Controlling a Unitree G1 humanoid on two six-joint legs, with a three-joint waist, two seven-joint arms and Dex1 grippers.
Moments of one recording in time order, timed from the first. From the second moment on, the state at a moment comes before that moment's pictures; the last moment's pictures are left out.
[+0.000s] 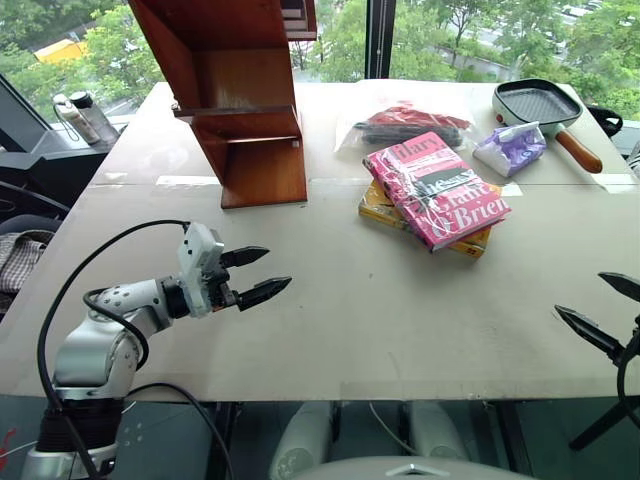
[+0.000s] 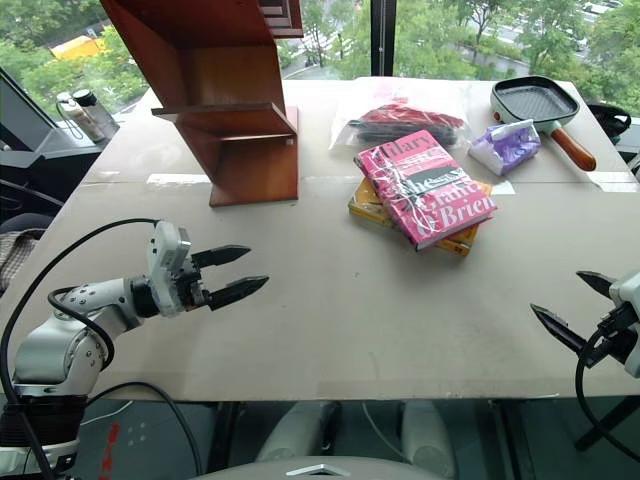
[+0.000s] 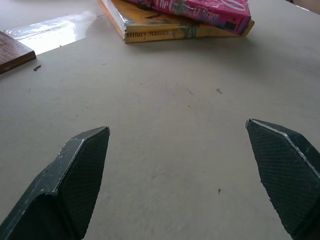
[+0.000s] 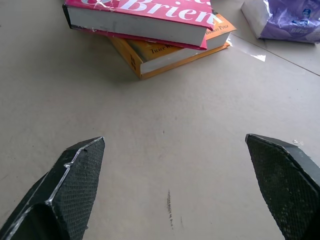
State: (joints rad) left arm -0.09 0.74 0.20 -0.16 -0.57 0.47 -1.03; right arm 0.45 -0.74 -0.70 -0.52 0.51 0.46 0.84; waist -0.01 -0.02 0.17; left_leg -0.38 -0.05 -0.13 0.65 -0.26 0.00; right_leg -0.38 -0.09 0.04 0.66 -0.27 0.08
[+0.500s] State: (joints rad) left arm -0.23 0.74 0.16 -0.41 -0.69 0.57 -1.02; right arm -0.39 -0.85 -0.31 -0.22 0.51 0.89 0.49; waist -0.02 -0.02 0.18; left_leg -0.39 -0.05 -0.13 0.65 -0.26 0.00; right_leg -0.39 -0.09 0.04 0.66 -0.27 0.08
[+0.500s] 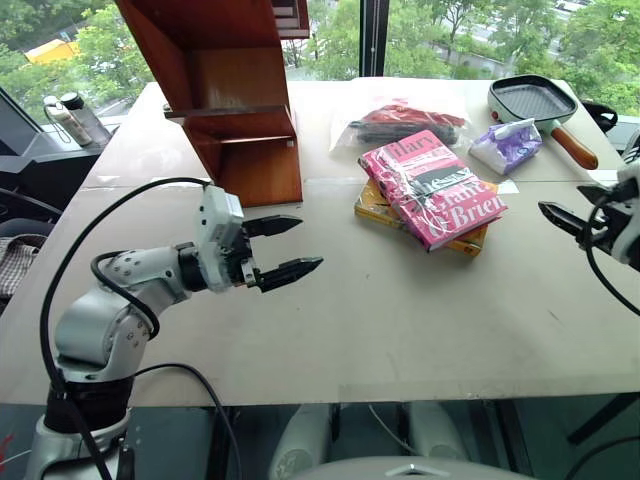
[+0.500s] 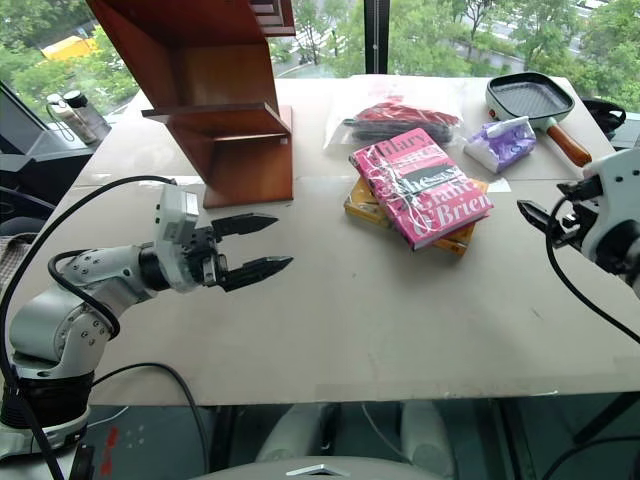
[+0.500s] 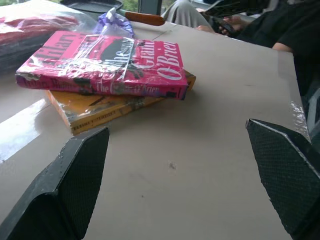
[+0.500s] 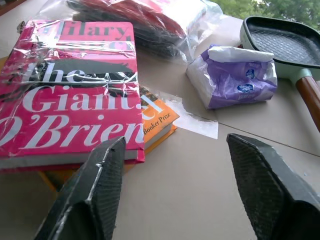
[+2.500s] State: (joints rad) left arm -0.75 0.39 0.32 0.31 -1.04 1.28 -0.35; right arm -0.22 -0.85 -0.45 -0.36 0.67 0.53 1.23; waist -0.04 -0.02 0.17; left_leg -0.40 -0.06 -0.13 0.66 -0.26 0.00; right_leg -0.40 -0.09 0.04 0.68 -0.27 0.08
